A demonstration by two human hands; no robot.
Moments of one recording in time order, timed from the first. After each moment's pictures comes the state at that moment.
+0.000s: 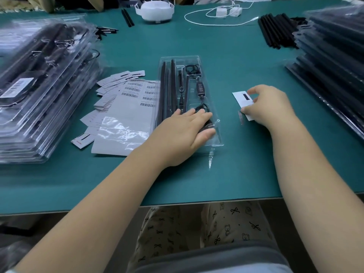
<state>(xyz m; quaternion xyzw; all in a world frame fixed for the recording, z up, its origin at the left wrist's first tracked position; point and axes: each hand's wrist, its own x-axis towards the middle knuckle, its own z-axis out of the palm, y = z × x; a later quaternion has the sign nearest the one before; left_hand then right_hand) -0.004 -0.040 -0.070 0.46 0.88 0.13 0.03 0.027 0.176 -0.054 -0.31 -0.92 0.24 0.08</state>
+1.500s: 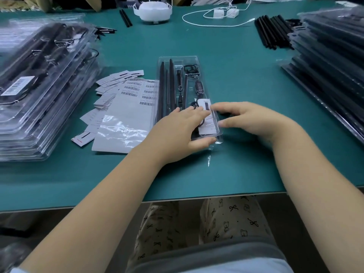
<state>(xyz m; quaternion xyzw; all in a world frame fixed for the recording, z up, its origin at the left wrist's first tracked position) -0.005 -0.043 -0.074 0.45 0.88 0.16 -0.01 0.043 0.155 -0.060 -0.04 -0.89 0.44 -0.07</state>
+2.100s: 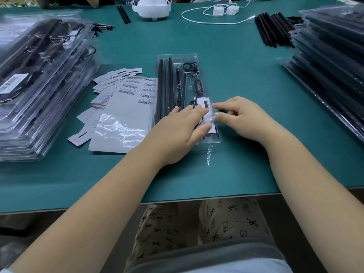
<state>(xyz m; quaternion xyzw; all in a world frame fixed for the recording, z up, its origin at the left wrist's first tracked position) -0.003 -0.044 -0.073 0.44 0.88 0.20 0.03 0.039 0.149 -0.073 -0.09 -0.93 0.34 0.06</state>
